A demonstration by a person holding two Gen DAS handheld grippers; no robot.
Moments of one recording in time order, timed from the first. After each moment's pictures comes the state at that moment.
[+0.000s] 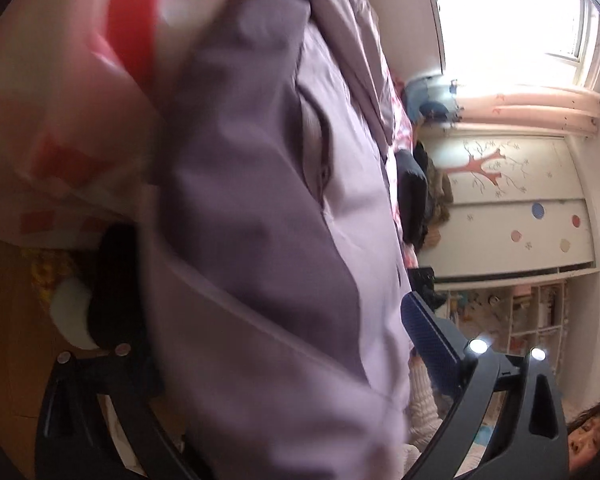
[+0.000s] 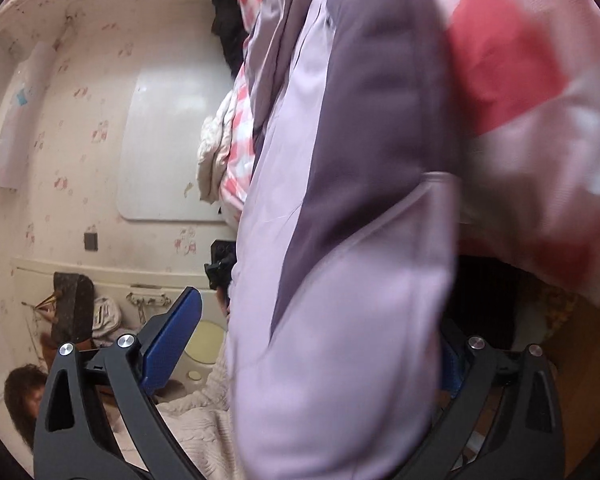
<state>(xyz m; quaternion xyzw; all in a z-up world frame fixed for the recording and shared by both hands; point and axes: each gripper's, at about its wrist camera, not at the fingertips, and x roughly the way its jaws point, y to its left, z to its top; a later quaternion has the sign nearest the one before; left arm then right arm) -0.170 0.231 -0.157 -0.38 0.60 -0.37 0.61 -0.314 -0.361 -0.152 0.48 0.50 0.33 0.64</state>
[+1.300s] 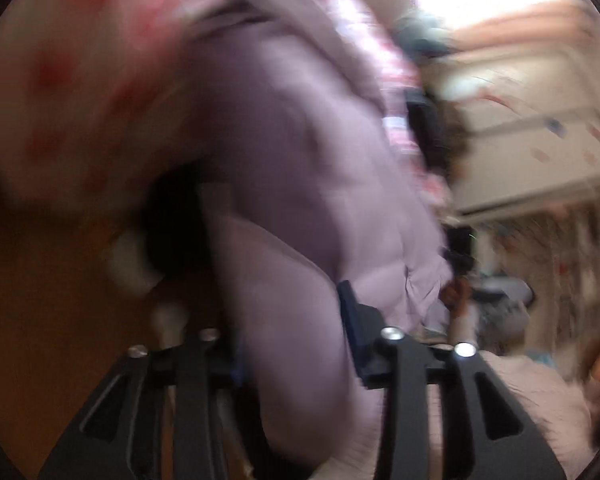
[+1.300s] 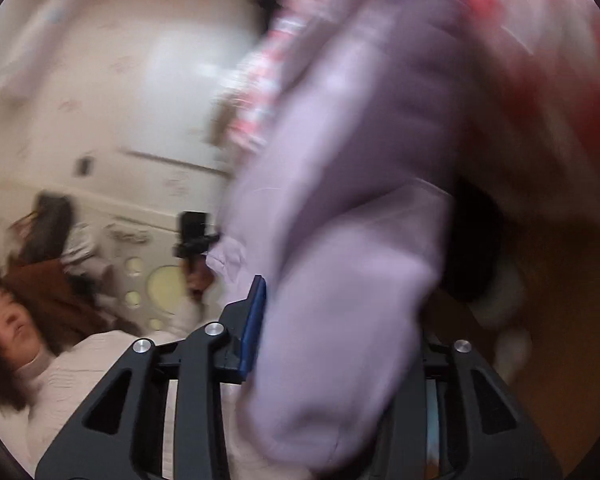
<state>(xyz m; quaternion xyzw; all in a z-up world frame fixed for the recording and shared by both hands) -0.296 0.313 -0.084 -0.25 0.63 -0.34 0.65 -0.464 -0.350 -0.107 0.40 0.51 0.32 0.70</state>
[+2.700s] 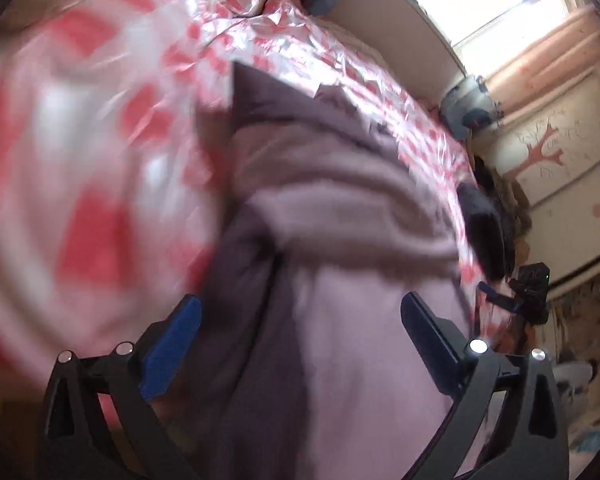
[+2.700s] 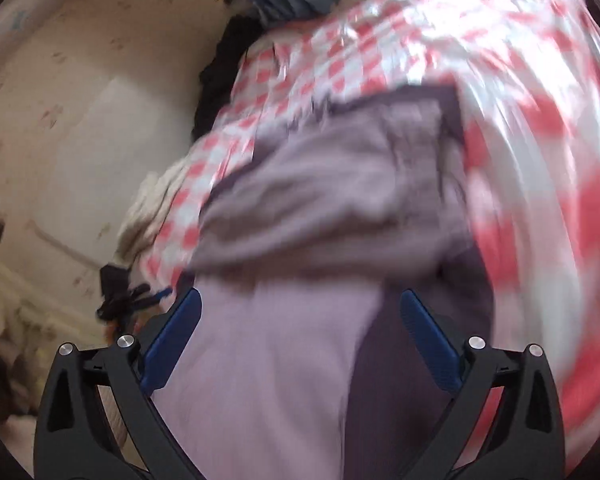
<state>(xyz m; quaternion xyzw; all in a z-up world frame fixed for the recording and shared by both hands) -0.078 0.220 -0.059 -0.20 0.53 -0.27 0.78 -0.235 -0.360 -0.047 0.30 0.44 0.19 0.82</state>
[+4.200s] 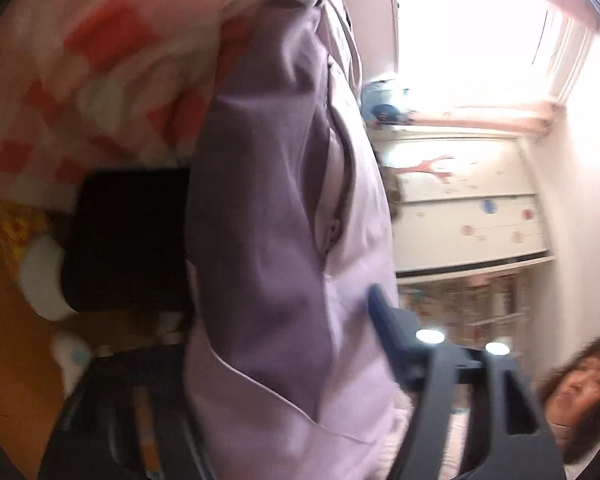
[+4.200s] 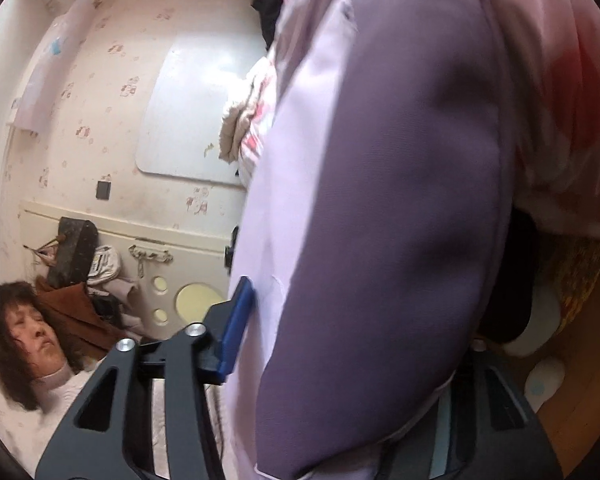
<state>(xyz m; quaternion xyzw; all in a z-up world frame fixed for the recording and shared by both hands) -0.250 0.255 -0.163 -0.43 0.53 -0.41 0.60 -0.392 -0.315 -0.157 0.44 0.45 0.38 0.67</state>
